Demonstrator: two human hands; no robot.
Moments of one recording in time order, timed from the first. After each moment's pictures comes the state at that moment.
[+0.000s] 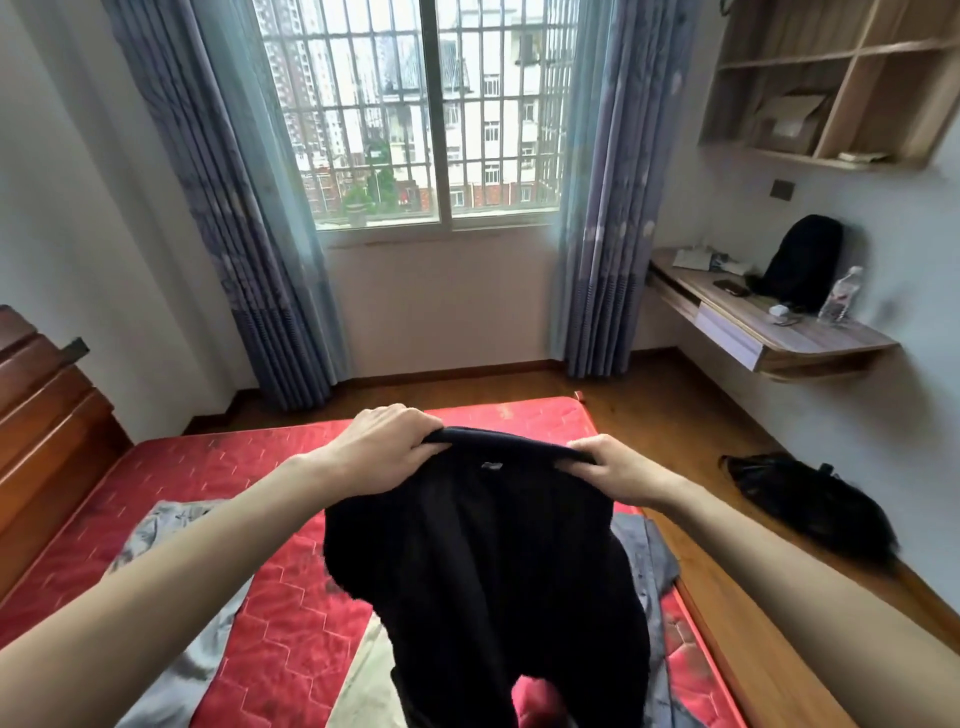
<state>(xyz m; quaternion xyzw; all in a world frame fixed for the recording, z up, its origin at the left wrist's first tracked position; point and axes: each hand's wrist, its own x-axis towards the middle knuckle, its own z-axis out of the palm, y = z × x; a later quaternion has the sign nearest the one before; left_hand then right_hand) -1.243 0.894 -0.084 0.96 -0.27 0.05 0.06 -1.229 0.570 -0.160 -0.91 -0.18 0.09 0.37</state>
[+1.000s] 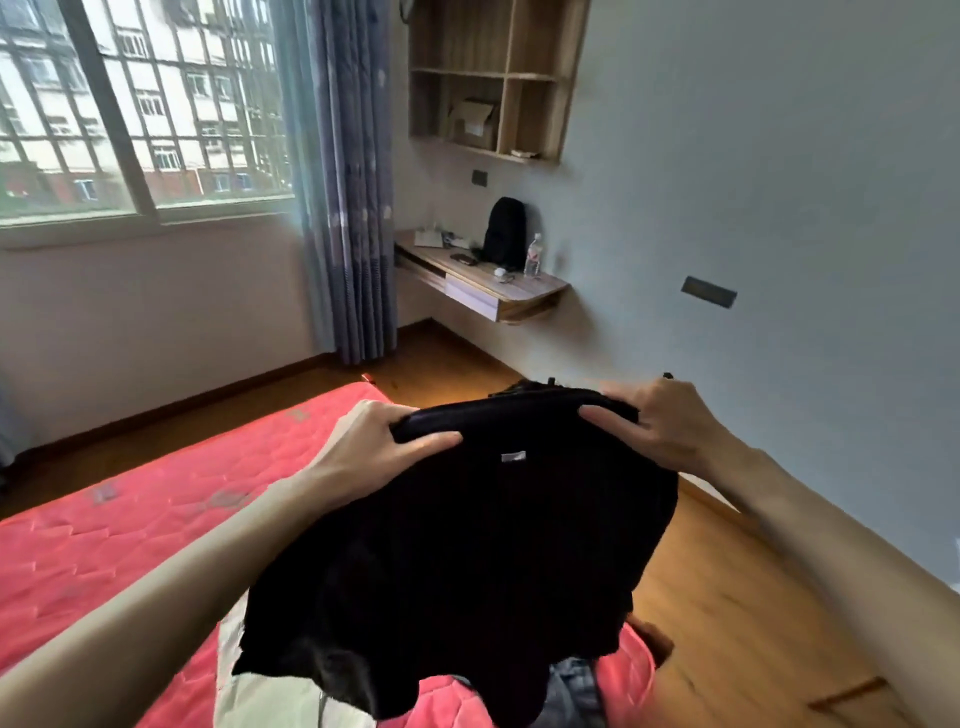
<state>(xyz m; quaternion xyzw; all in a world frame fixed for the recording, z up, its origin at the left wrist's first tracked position) -1.289 0.844 -0.107 0.76 -0.47 -0.04 0.44 -1.491 0.540 -0.068 -0.96 0.01 -0.28 0.03</state>
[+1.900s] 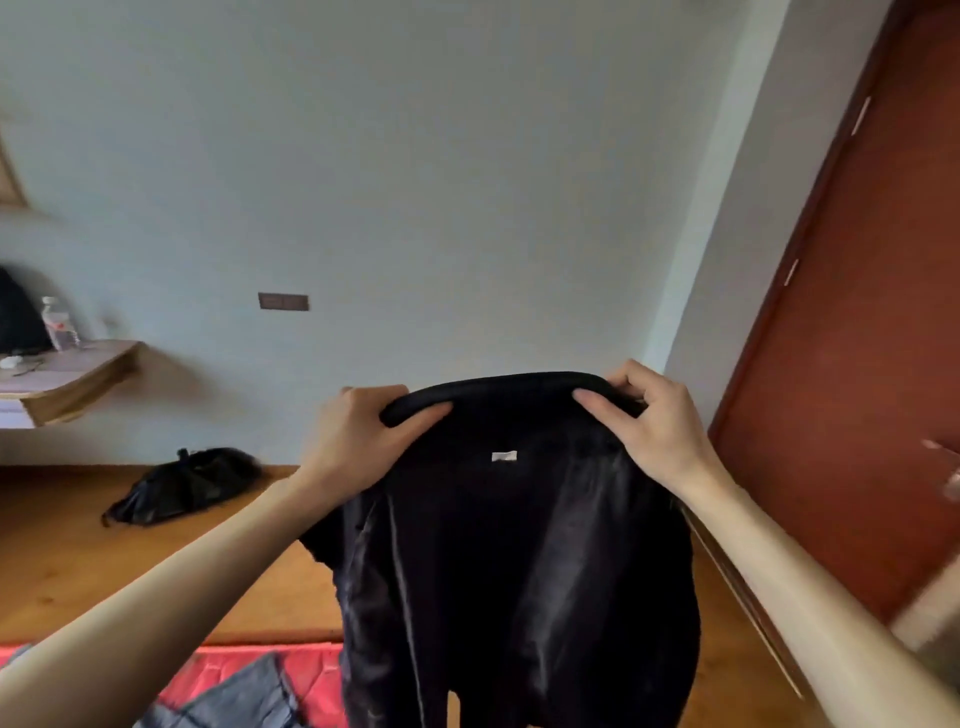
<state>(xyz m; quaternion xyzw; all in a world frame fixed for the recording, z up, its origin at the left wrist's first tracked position) -1.688 0.509 -0.047 0.55 -0.70 -0.05 0.45 -2.015 0.508 -0.017 -0.74 0.42 -0.51 0.15</state>
